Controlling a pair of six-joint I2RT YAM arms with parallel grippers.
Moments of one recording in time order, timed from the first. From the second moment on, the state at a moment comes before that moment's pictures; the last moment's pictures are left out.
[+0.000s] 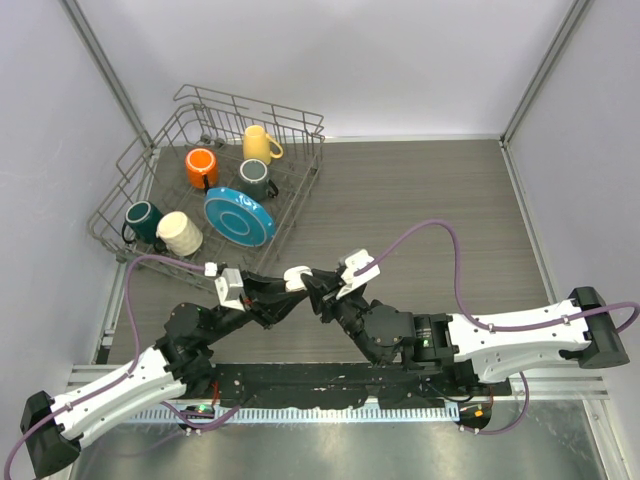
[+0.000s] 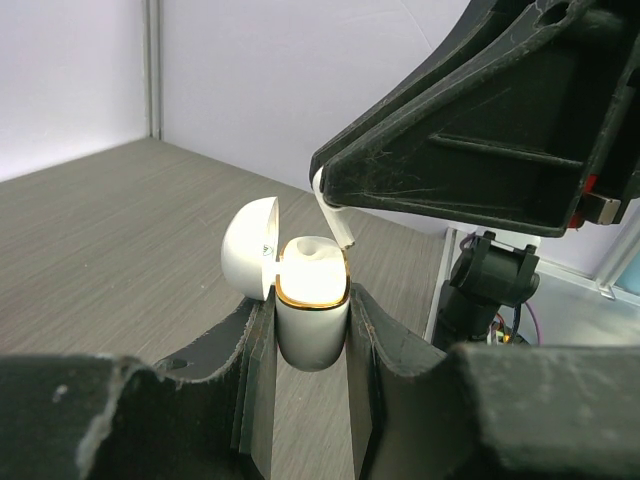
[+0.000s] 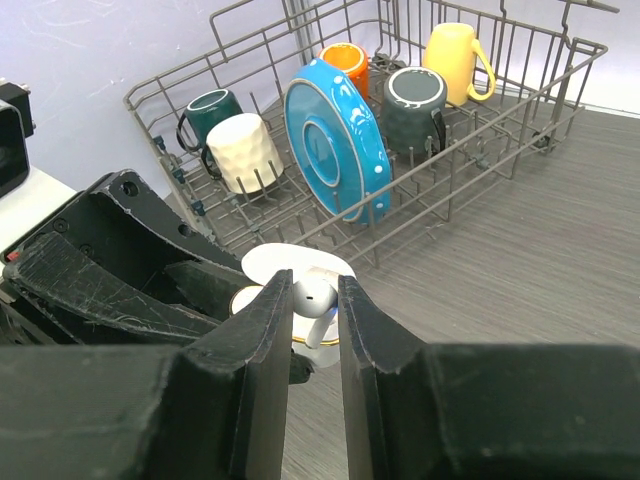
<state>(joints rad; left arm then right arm) -0.93 0.44 0.19 0.58 0.18 -0.26 1.59 1.14 0.88 0.29 0.98 0.17</state>
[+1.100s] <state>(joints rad) -0.93 0.47 0.19 0.60 0.21 -0.27 1.57 1.14 0.87 0.27 0.97 0.20</state>
